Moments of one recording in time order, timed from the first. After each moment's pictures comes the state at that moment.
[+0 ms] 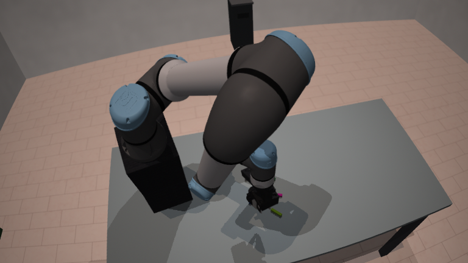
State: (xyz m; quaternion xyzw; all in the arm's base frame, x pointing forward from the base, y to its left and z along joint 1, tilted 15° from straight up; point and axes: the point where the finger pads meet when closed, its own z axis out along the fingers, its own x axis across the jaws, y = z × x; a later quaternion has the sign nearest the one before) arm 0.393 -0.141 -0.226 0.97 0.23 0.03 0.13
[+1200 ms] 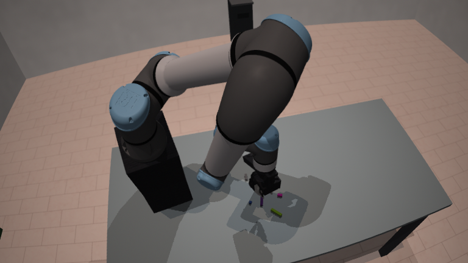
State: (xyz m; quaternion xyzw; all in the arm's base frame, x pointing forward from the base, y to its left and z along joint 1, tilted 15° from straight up) arm 0.402 -0.084 -0.231 0.96 0.24 0.02 0.12
